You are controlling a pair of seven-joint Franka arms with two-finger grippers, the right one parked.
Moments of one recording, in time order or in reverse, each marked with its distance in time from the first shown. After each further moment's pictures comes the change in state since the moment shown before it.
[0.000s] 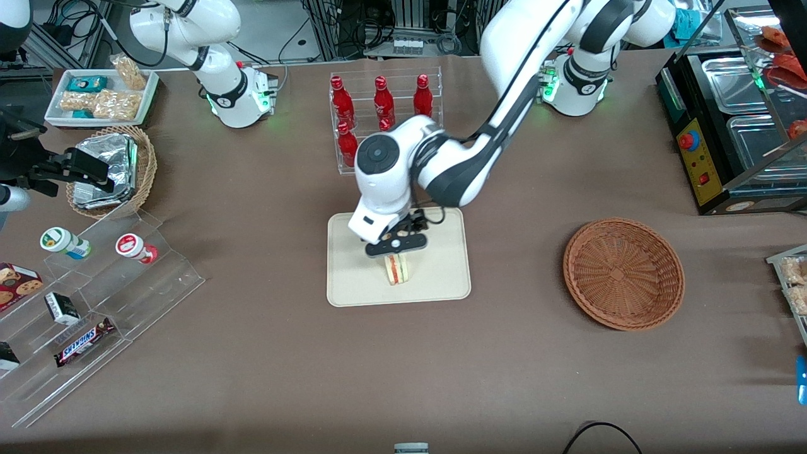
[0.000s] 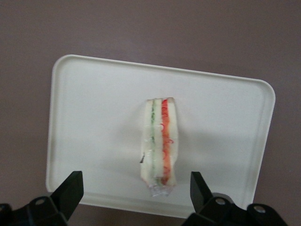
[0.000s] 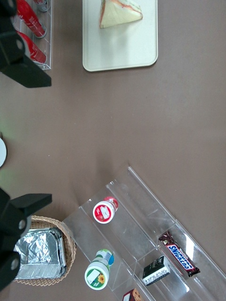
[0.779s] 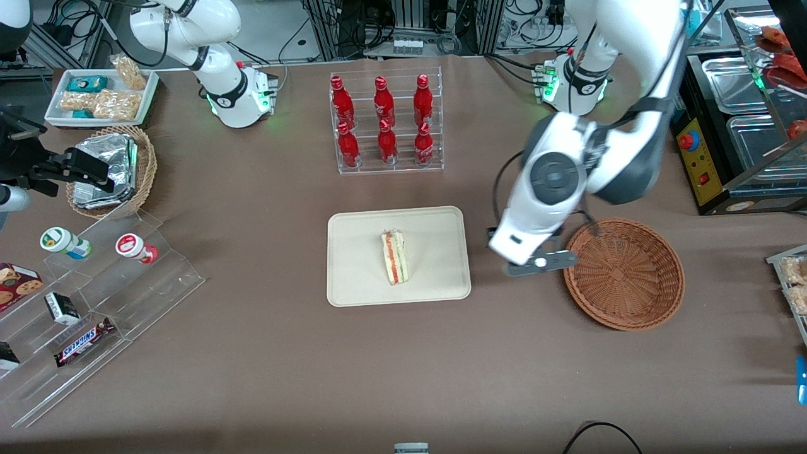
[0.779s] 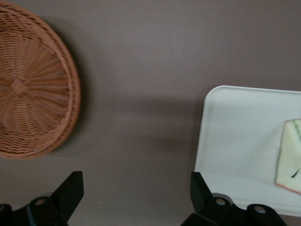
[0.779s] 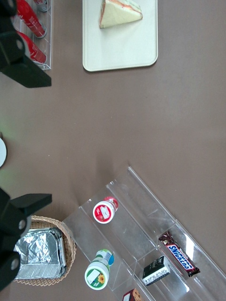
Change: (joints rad) arm 0.354 -0.388 0.007 -0.467 -0.030 -0.037 0.445
